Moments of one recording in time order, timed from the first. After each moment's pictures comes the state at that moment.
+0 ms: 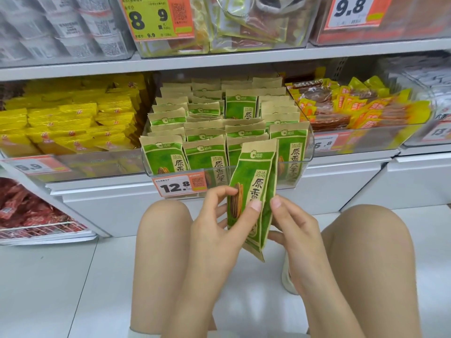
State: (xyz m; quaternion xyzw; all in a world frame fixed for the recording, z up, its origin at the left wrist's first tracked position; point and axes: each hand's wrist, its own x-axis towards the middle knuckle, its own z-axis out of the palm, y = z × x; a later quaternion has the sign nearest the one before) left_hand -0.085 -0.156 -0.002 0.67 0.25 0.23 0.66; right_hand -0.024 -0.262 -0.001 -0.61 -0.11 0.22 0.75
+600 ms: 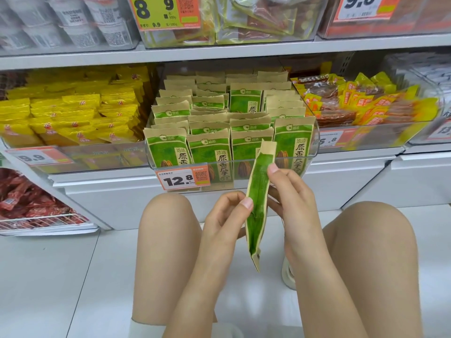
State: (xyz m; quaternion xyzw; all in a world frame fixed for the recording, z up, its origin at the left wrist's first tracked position) left_hand -0.088 -0.157 -0.009 0.58 0.22 0.16 0.77; right_hand -0.009 -0.233 0.015 -0.63 -0.05 0.18 0.75
